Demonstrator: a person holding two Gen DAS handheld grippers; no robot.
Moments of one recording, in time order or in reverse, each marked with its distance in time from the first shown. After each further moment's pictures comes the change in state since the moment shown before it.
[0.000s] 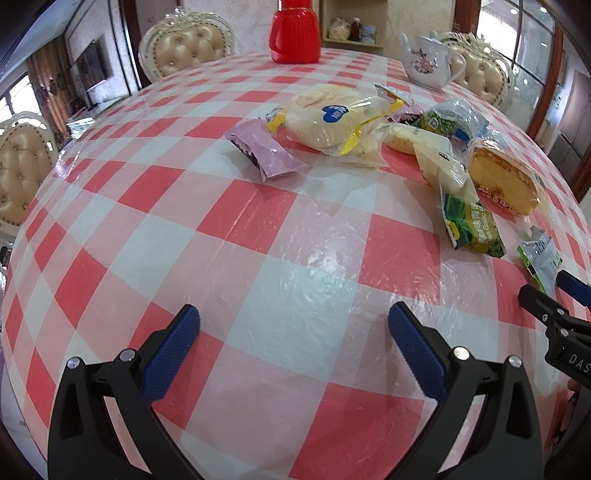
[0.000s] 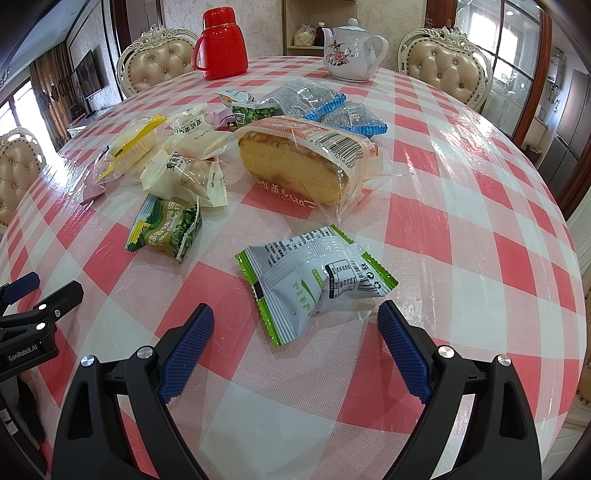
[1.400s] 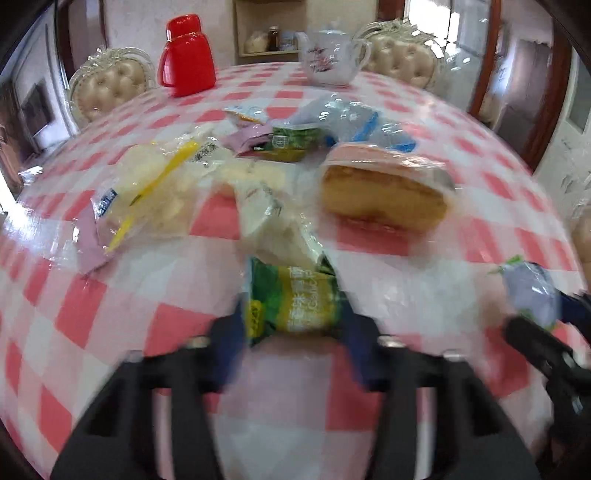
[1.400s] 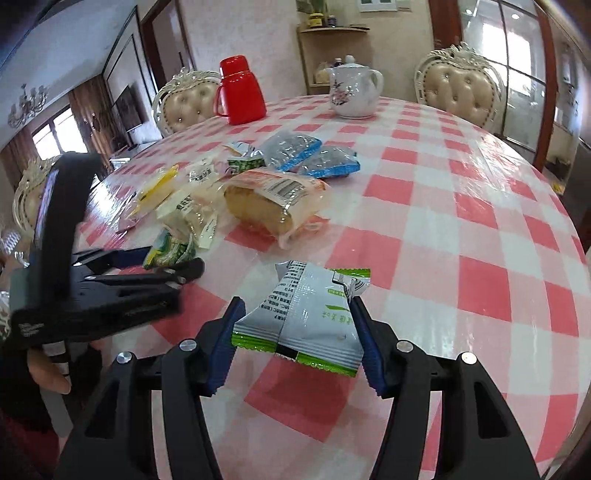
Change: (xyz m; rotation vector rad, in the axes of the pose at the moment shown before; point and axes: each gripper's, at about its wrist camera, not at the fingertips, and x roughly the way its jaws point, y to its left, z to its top) left arm 0.019 -0.129 0.040 0.170 -0.068 -0.146; right arm -0.033 -0.077 -0.006 0.005 -0.155 0.182
